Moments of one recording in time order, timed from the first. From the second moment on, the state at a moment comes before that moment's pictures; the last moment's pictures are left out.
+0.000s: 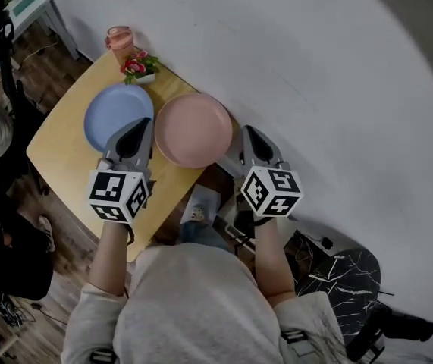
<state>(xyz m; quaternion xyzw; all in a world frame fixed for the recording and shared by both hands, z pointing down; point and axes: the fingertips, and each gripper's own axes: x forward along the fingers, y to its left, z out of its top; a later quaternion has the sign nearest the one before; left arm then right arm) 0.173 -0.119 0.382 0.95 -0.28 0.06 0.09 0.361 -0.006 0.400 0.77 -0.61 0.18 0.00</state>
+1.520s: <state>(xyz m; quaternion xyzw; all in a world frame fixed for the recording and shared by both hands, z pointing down) 0.182 -0.135 0.638 0.82 -0.39 0.29 0.30 0.398 -0.049 0.620 0.69 -0.59 0.40 0.16</state>
